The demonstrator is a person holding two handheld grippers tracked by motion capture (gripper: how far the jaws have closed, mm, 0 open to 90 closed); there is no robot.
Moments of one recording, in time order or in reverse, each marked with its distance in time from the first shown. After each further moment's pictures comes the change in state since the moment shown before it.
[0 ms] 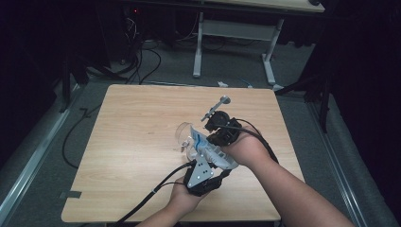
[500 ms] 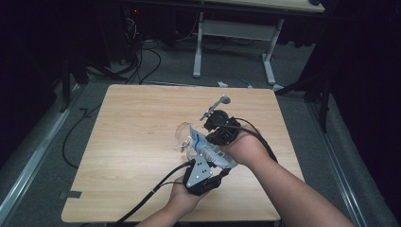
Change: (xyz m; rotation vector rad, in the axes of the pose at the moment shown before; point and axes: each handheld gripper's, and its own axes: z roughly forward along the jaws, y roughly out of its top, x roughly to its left) left arm 0.001 0.002 -0.001 -0.011 0.007 -0.003; right arm 0.000 0.003 -0.001 -0.009 0.005 -0.004
